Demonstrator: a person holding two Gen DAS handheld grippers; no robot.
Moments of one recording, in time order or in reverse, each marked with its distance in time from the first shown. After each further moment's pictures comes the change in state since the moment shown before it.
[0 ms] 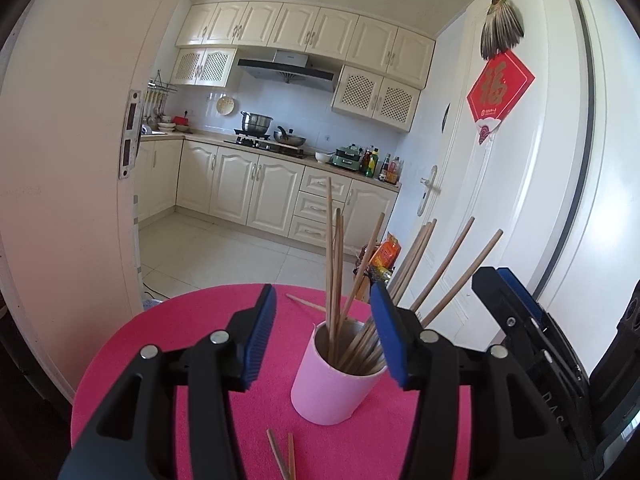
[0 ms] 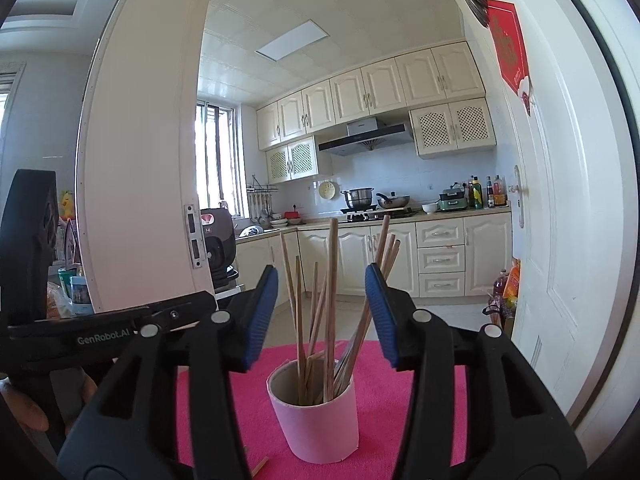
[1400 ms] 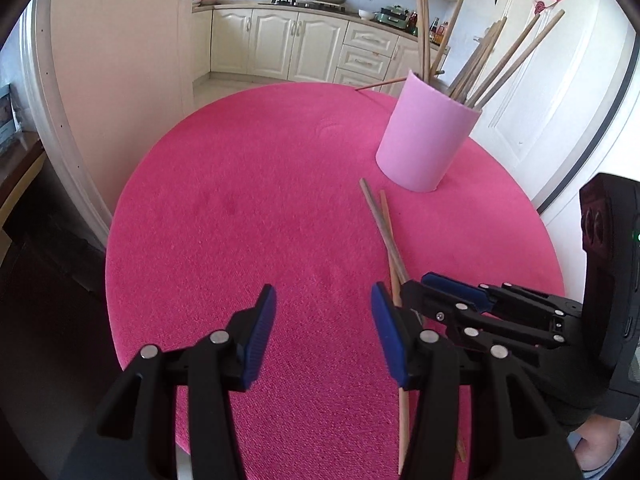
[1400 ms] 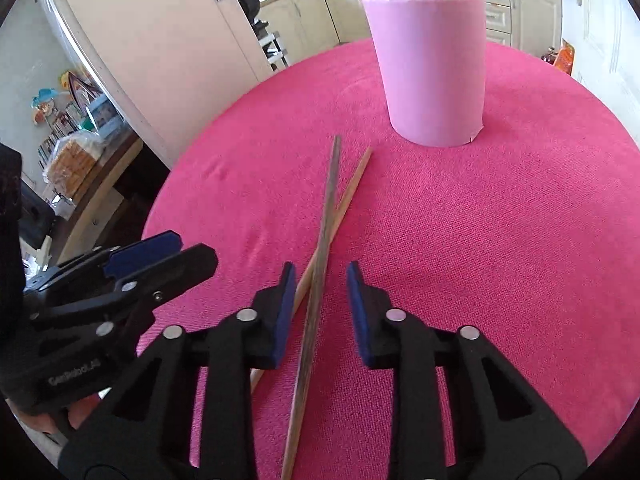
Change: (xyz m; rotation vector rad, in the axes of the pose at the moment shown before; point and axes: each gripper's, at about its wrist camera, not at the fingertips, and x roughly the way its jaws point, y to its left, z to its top) left arm -0.025 0.060 -0.128 -0.015 0.543 0.155; right arm 0.031 0.068 -0.145 0.120 0.977 0.120
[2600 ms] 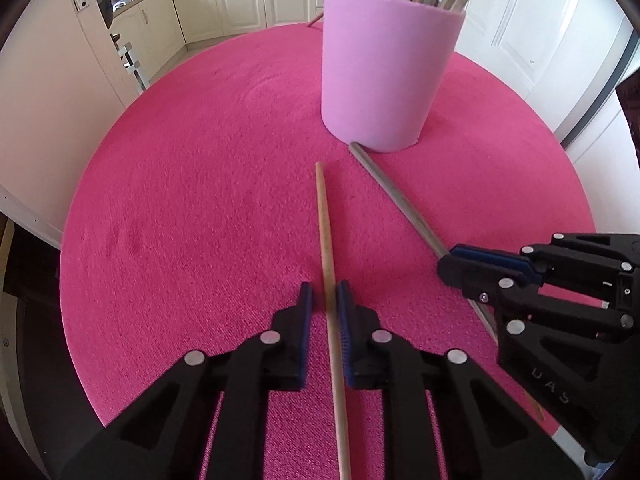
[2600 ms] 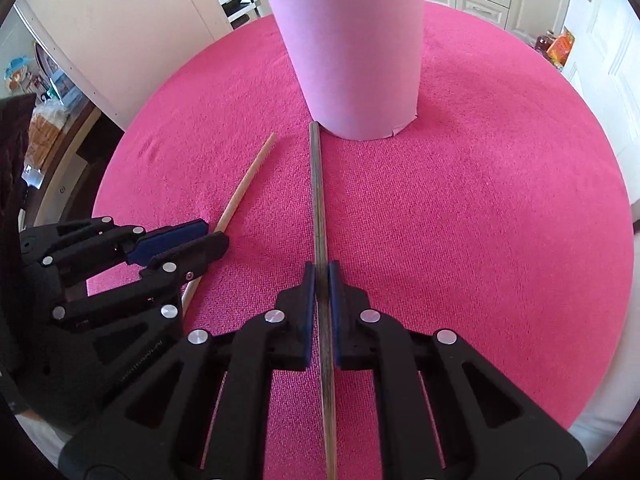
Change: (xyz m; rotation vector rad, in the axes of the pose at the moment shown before) left arm 0.062 -0.067 0.034 0.162 0.236 0.102; right arm 0.001 -0.045 0.029 -0.059 0.192 -0.090
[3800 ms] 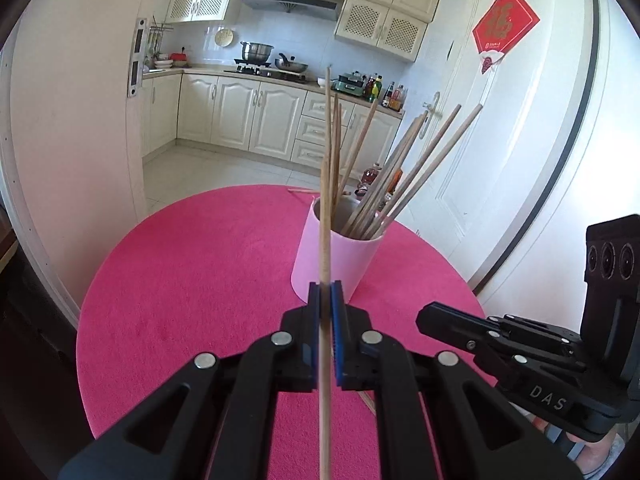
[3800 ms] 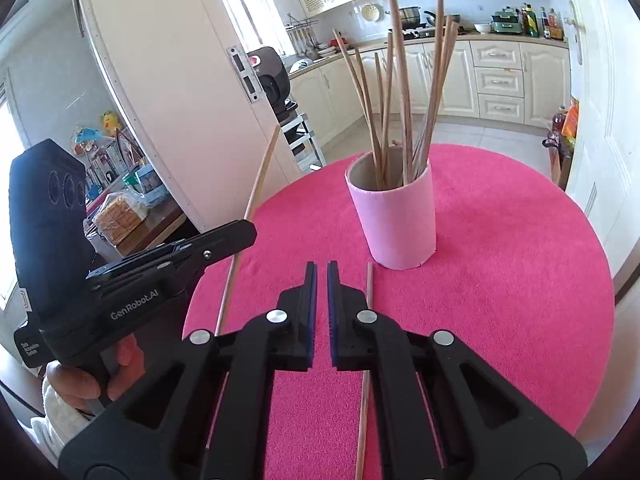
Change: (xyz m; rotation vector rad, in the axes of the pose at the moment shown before) left arm -0.119 0.021 0.004 -0.135 -0.516 -0.206; right arm -0.108 0.008 -0.018 0.013 -0.480 0.199
